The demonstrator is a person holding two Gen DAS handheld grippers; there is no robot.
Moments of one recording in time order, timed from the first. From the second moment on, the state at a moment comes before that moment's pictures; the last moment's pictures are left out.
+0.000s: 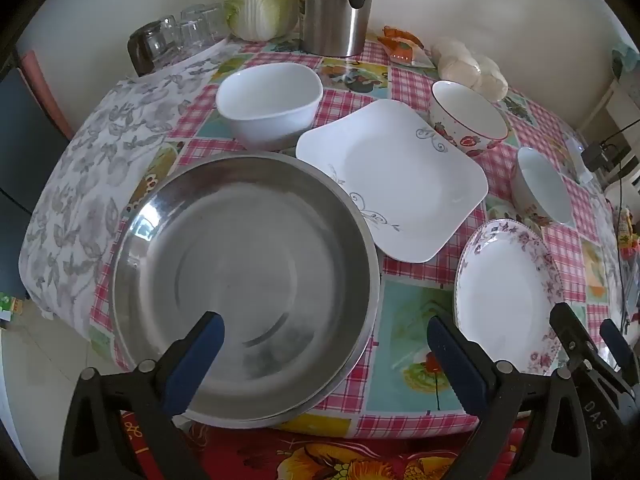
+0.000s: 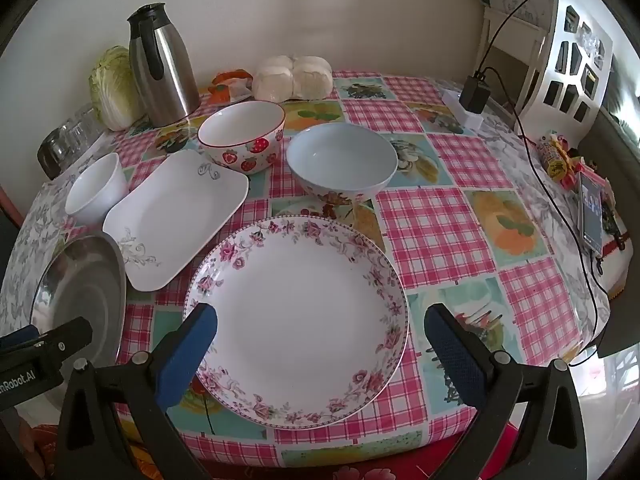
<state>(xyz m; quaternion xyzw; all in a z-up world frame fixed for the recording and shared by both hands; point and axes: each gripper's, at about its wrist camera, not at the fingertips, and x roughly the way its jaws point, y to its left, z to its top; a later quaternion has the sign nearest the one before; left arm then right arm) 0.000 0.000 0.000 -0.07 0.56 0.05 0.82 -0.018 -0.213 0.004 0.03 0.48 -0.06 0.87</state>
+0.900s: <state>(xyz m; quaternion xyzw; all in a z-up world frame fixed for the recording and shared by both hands) -0.001 0.003 0.000 -0.07 0.56 0.05 0.82 -0.023 -0.214 0.012 0.03 0.47 -0.06 0.88</state>
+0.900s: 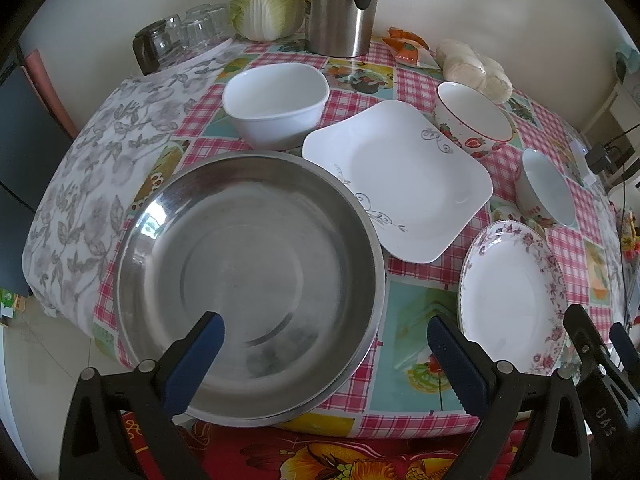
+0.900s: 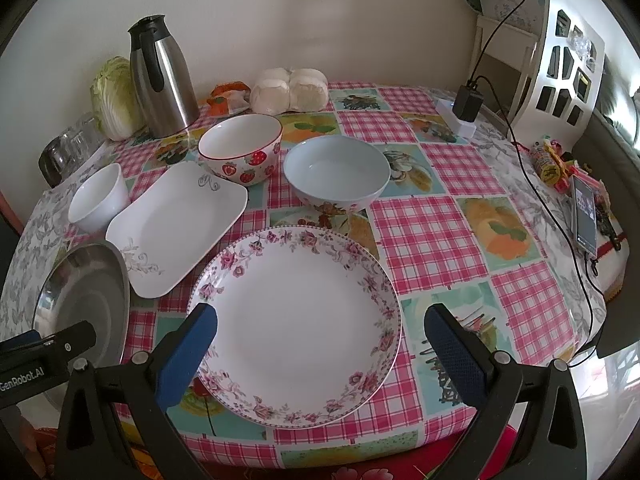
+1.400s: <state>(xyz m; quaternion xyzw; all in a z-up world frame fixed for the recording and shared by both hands) -0.004 0.006 -0.001 -0.07 0.56 0.06 0.82 -0.023 -0.214 0.012 0.03 0.47 -0.06 0.88</state>
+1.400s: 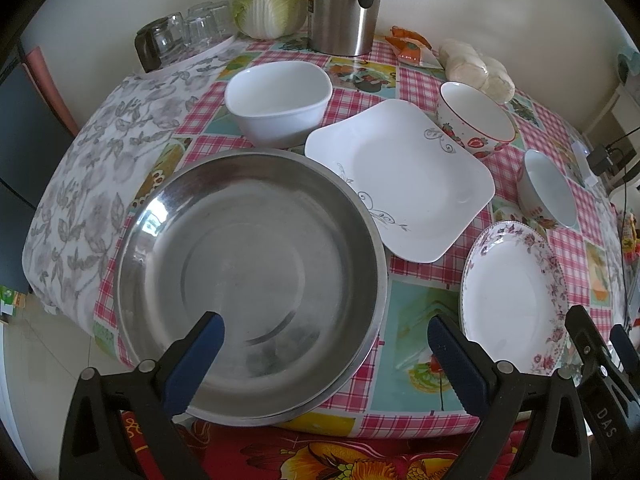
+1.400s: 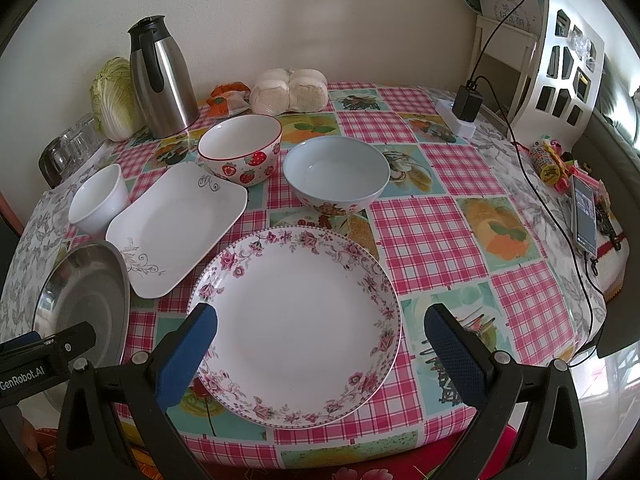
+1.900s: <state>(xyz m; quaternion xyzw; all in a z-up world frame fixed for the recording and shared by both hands) -0.004 0.007 -0.001 -0.07 0.56 0.06 0.82 -0.023 -0.214 0.013 0.03 0.47 -0.06 0.88</state>
